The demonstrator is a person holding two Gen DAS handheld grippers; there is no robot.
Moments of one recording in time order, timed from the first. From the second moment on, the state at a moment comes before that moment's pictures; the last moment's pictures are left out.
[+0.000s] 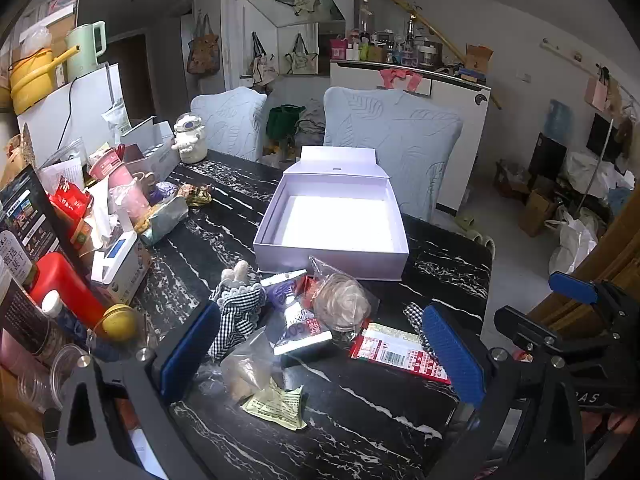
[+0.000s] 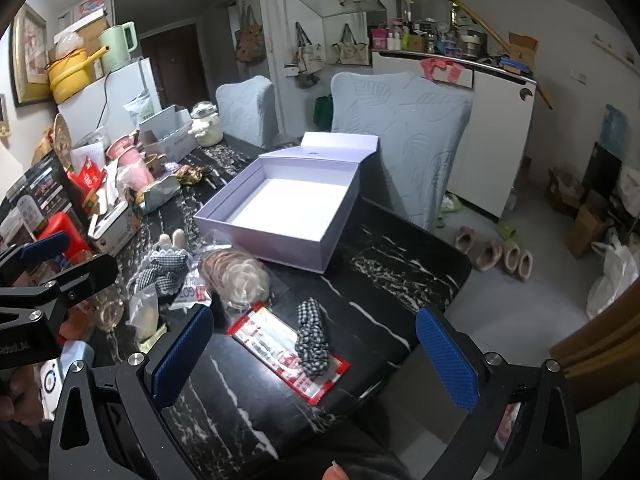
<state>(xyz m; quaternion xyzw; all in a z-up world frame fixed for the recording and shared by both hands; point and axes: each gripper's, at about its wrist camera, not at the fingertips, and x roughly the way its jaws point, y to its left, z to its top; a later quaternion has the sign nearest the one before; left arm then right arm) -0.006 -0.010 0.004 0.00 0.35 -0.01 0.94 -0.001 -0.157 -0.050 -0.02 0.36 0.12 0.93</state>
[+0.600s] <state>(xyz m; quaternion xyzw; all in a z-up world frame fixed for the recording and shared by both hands) -0.009 -0.011 0.006 -0.01 0.34 -0.02 0.94 -0.003 -0.159 -0.051 -0.02 0.36 0.12 0.92</state>
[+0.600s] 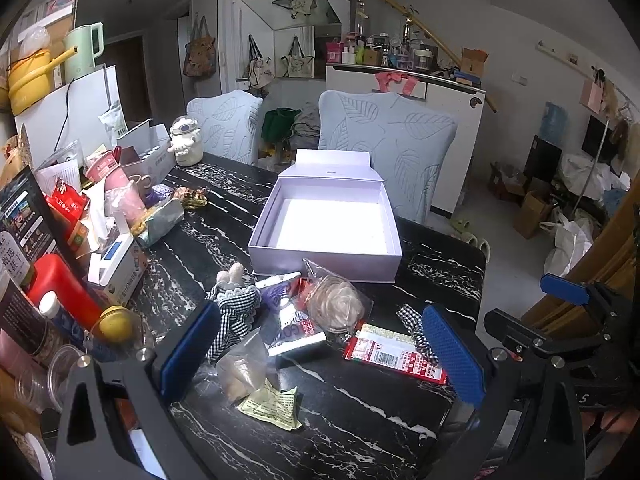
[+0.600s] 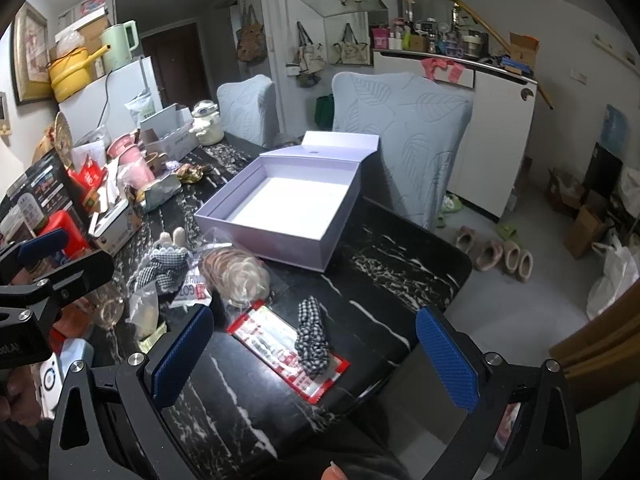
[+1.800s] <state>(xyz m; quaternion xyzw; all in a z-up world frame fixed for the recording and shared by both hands) -0.007 -0.010 0.000 -0.01 0.35 -0.05 0.93 0.007 -0.153 -0.060 -0.02 0.36 0.14 0.92</state>
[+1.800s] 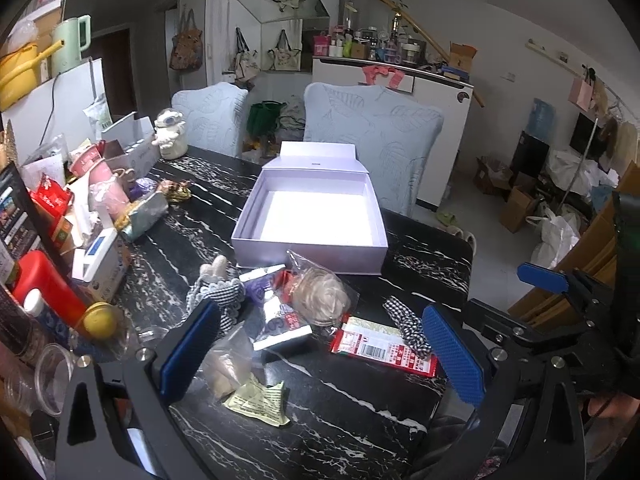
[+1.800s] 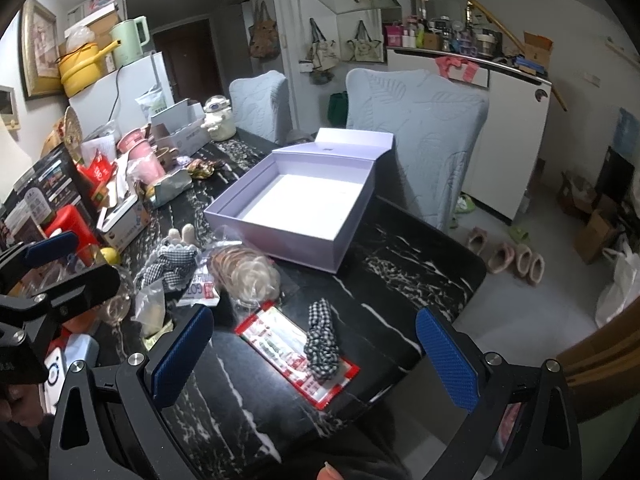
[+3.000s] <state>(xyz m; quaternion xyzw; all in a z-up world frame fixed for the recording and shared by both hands) 0.020 0.004 -0.087 -0.05 0.38 0.03 0.92 0.057 -0.159 -0.147 -0.03 0.37 0.21 0.90</state>
